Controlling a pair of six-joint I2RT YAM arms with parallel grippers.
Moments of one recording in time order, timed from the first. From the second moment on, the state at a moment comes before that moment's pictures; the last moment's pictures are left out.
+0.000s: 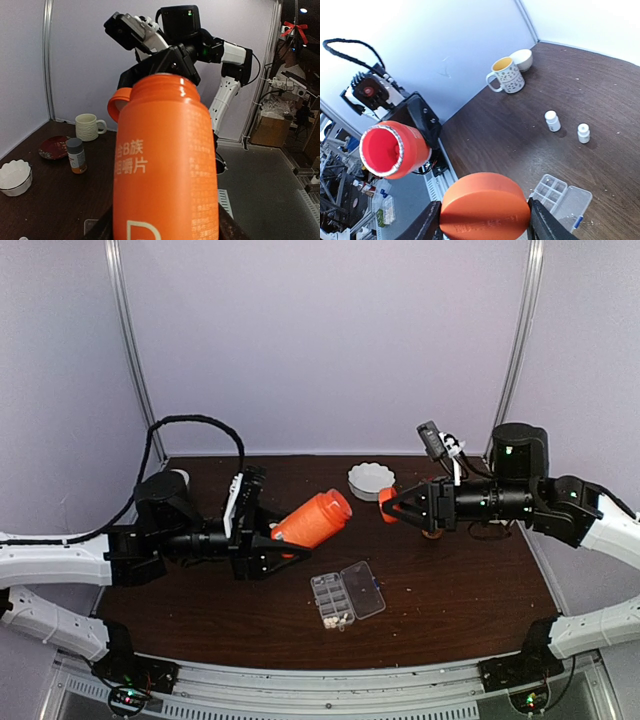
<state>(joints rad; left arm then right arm) -1.04 1.10 0.71 0.39 0.45 -0.12 0.86 1.00 1.01 -0.33 -0.33 0.43</state>
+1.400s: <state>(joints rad) -1.04 1.27 0.86 0.19 0.67 -0.11 1.00 1.11 1.19 -0.52 -0.44 0.17</state>
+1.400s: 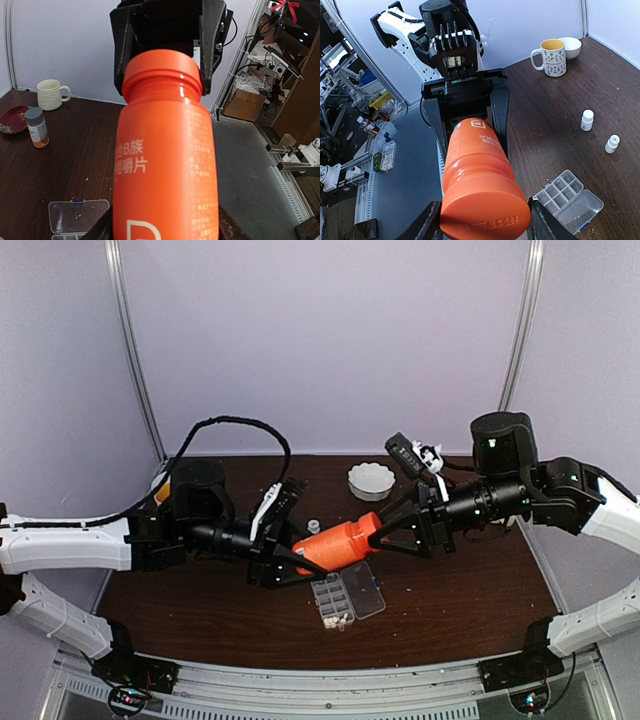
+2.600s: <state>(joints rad) -1.02 1.26 0.94 0.13 0.85 -0.17 1.11 1.06 1.13 -0.32 -0.40 0.00</state>
